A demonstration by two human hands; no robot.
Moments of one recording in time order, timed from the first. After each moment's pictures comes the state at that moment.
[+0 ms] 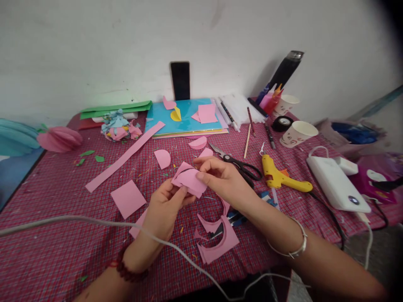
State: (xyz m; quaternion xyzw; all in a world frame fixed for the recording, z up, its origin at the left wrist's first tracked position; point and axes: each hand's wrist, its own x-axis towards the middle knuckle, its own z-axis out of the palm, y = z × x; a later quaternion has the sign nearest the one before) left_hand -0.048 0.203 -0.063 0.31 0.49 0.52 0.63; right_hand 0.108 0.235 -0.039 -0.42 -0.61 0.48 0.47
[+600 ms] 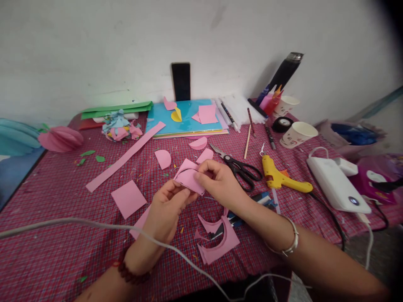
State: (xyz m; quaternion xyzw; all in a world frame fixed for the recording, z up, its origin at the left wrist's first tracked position) left_hand -0.042 0.198 -0.046 0.25 0.46 0.53 0.66; right_hand 0.098 0.235 -0.049 -0.47 -0.60 0.46 0.45
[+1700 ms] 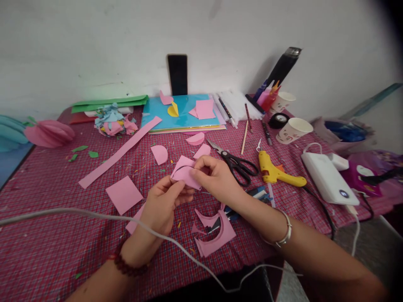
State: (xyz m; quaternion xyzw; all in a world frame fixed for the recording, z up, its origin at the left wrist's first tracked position) left_hand -0.044 0.201 -0.051 0.26 0.50 0.51 0.65; right_hand 0.096 0.234 -0.047 -0.47 -0.61 0.46 0.44
